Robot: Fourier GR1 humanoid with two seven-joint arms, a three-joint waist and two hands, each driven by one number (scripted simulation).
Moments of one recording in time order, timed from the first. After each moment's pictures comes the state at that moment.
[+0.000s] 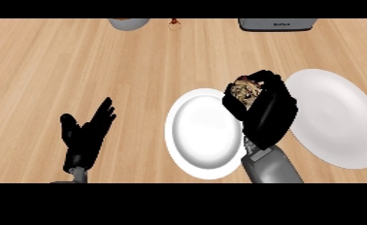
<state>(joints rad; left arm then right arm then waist) 0.03 0.08 -0.04 -1.45 0.08 0.03 0.24 -0.29 -0.01 0.37 -1.56 1.57 -0.61 1.10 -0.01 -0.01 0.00</state>
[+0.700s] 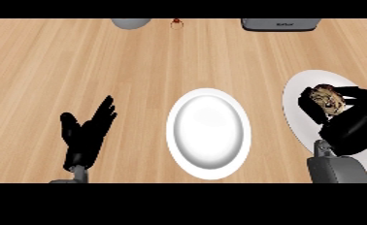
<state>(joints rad) 0.02 0.08 -0.04 -1.46 0.08 0.02 0.24 -0.13 -0.19 -0.01 -1.52 1.35 -0.91 0.93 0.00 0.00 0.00</state>
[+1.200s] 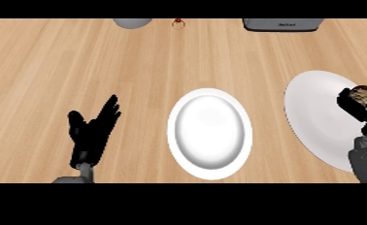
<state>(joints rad) 0.00 0.06 -0.05 -1.42 0.06 0.03 0.22 -0.19 -0.44 -0.09 -1.20 0.81 -1.08 0.63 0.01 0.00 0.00</state>
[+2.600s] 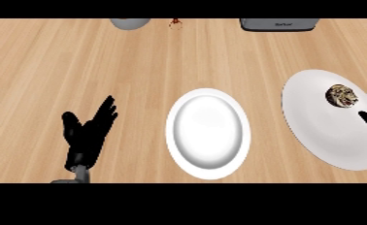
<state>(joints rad) 0.02 0.07 -0.04 -1.46 0.07 0.02 0.25 -0.16 -0.41 -0.56 -0.92 -0.15 -0.52 -0.40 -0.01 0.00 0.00</state>
